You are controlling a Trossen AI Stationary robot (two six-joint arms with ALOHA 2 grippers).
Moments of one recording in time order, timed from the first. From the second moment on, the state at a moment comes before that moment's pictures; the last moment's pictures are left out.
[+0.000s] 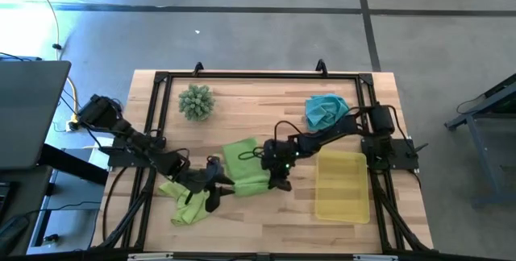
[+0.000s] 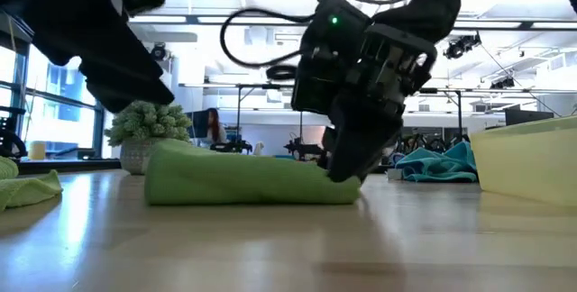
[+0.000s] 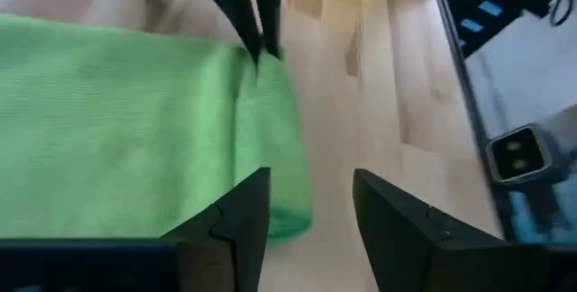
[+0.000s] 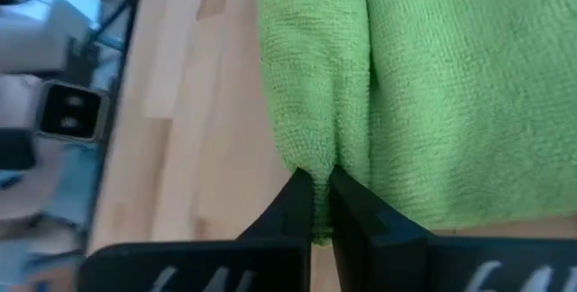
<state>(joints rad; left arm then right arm) -0.45 1.46 0.54 0.29 -0.36 -0.66 0.08 1.99 1.02 0.04 -0.62 0.27</state>
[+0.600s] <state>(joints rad) -0.47 1.80 0.81 0.16 -0.55 -0.35 0.04 1.99 1.02 0.04 -0.69 0.37</state>
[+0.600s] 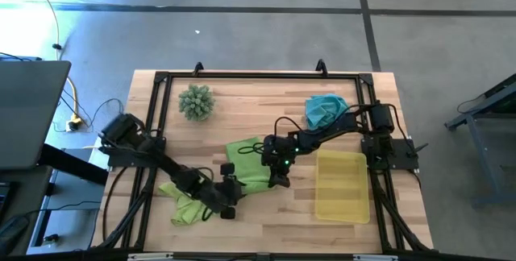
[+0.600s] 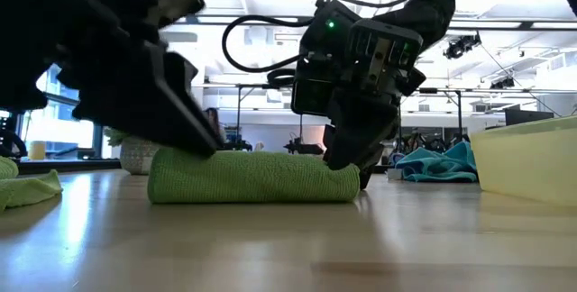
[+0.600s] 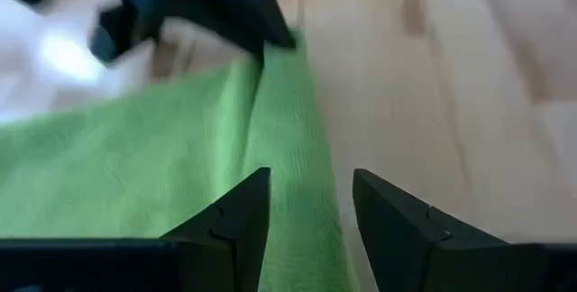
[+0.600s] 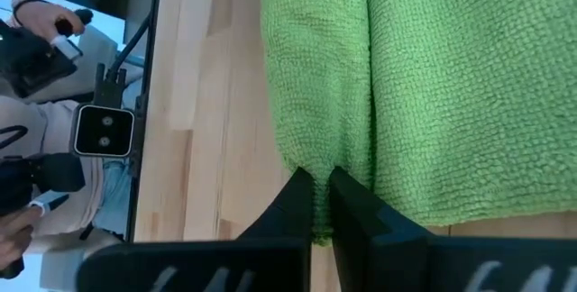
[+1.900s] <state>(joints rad) -0.40 1.87 0.71 0.32 -0.26 -1.01 0.29 1.77 1.02 -0.10 0.02 -0.49</state>
